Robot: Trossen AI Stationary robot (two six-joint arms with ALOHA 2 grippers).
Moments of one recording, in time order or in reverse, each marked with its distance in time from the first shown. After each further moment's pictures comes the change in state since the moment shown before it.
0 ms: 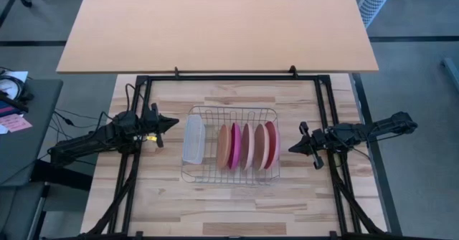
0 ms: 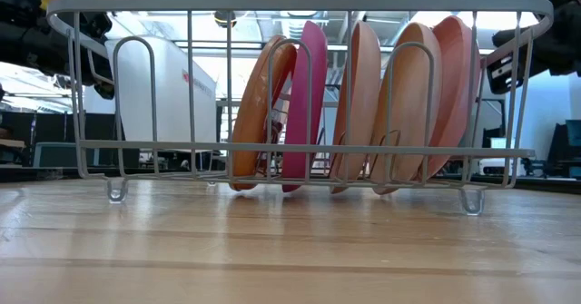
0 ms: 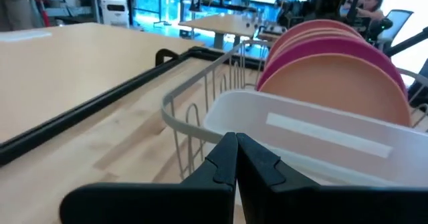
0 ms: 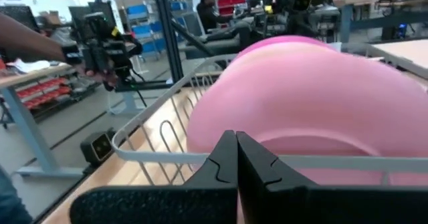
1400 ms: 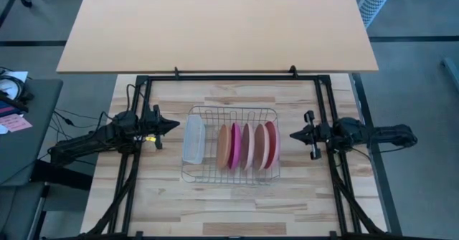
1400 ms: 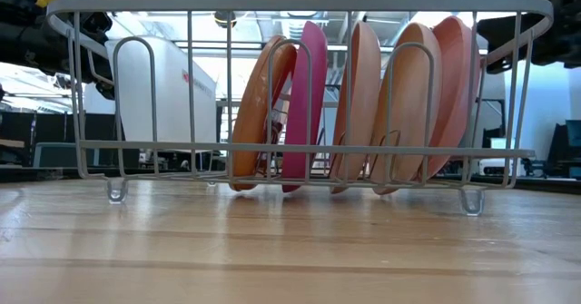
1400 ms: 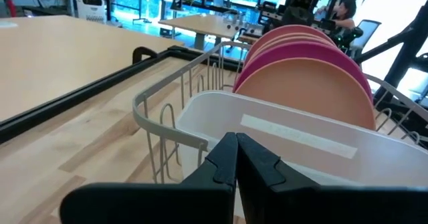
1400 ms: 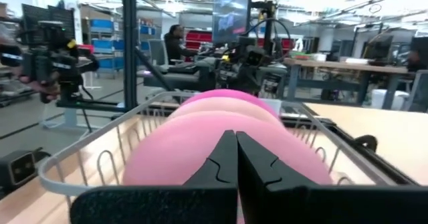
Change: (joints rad) left arm -0.003 0.000 -0.004 0.002 0.078 -0.043; right arm -0.124 -0.121 -0.003 0.020 0.032 -0.230
